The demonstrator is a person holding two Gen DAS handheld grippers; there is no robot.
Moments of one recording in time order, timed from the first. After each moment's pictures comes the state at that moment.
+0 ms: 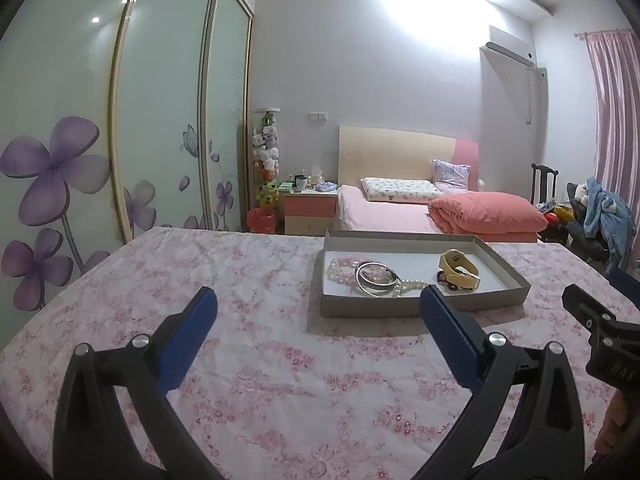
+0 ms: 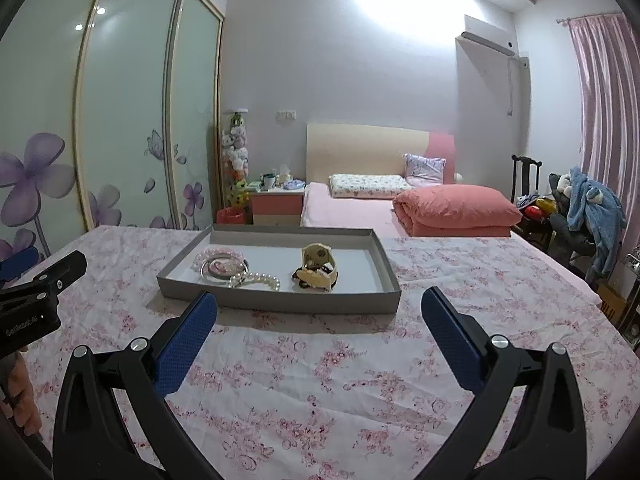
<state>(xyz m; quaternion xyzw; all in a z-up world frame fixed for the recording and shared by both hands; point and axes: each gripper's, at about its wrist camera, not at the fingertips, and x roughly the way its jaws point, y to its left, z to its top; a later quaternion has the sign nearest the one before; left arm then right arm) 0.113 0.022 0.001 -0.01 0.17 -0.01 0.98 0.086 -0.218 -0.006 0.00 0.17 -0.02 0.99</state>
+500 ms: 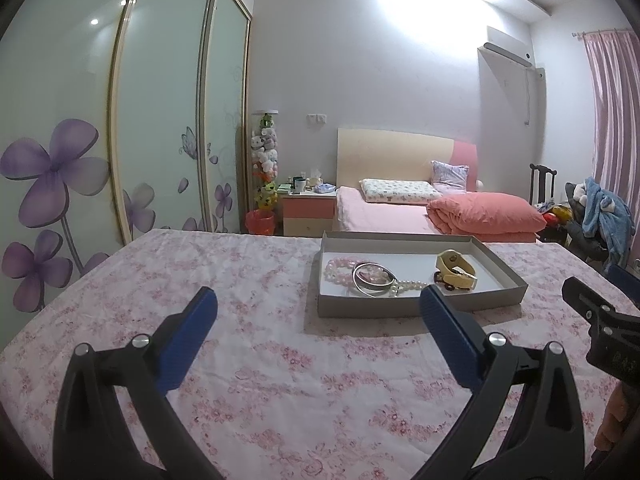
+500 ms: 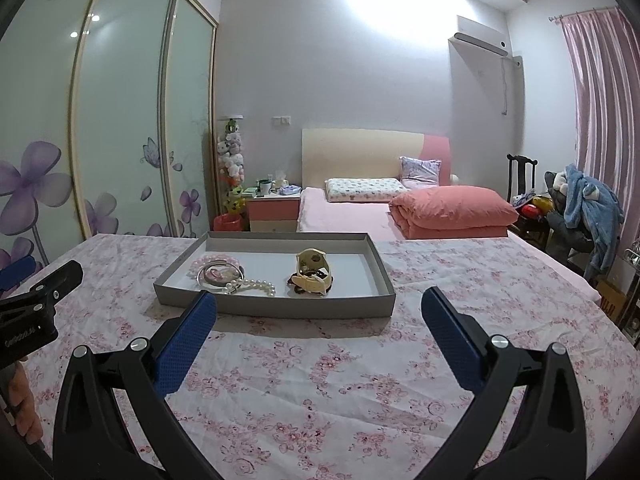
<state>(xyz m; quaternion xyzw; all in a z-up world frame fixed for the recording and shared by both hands) 0.110 0.019 0.002 -0.01 0.17 -0.01 0.98 0.084 -0.223 -0.005 0.01 0.17 -0.03 0.99</state>
